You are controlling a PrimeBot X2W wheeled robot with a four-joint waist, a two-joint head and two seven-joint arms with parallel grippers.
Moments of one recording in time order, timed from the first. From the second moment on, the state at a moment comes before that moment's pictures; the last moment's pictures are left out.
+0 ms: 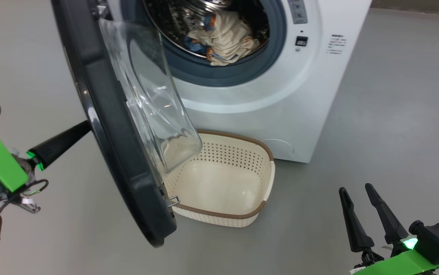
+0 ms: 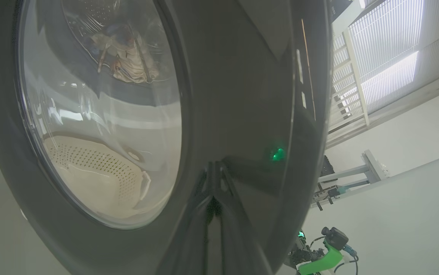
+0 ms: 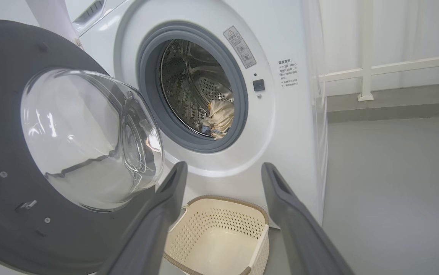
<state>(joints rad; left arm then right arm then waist) -0.54 0.53 -0.19 0.14 -1.58 -0.12 0.81 0.06 -0.16 0.15 0.04 0.45 0.13 -0.25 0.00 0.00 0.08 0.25</state>
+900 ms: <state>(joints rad) -0.62 0.53 -0.16 0.24 -1.48 -0.12 0.62 0.04 -0.12 0.12 0.03 0.44 0.13 -0.25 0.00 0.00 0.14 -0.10</state>
